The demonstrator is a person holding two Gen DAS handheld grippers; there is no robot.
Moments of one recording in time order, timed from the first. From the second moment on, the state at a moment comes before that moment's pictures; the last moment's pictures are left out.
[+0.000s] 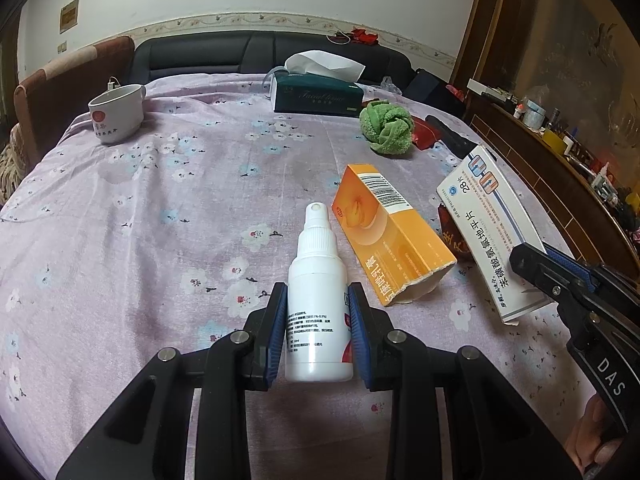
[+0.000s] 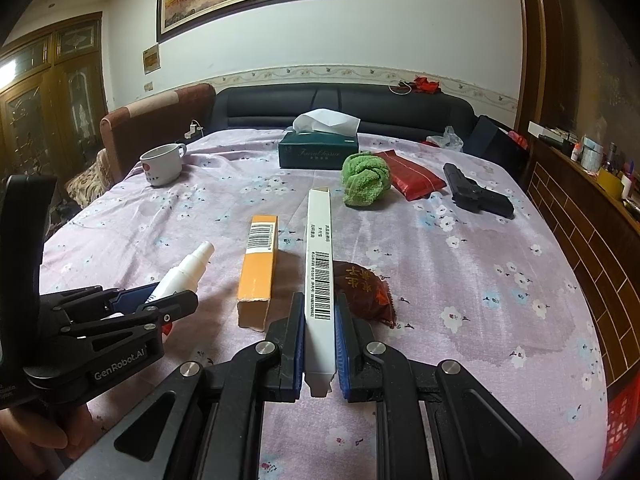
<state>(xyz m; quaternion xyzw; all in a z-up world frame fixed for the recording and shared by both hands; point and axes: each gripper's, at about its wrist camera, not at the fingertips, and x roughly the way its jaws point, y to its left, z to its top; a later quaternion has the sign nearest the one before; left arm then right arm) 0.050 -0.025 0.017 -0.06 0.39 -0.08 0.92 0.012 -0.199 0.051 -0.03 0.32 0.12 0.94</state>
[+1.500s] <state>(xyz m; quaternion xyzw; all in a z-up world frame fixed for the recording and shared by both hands) -0.062 -0.067 0.053 -0.04 0.32 -0.13 0.94 -0.102 -0.252 0.067 -0.01 0.31 0.06 0.95</state>
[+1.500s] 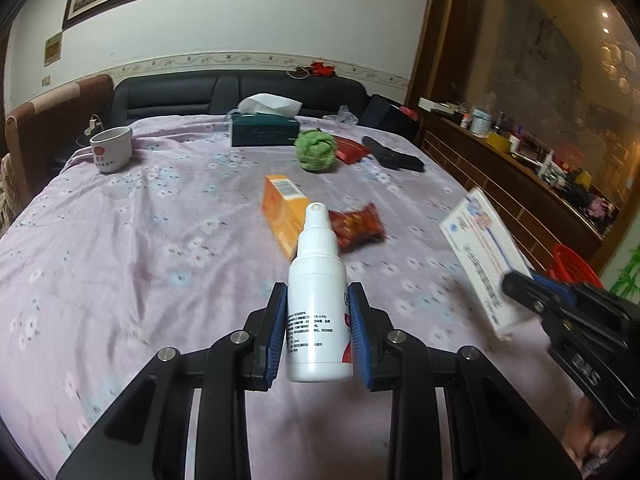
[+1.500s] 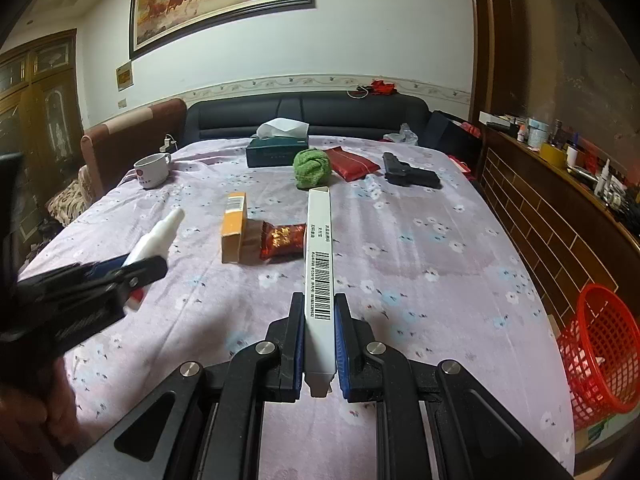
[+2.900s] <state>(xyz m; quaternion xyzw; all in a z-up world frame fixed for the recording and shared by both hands) -0.066 -0.097 0.031 -0.03 0.35 -0.17 0.92 -0.095 -0.289 0.037 0.02 0.33 0.03 0.94</state>
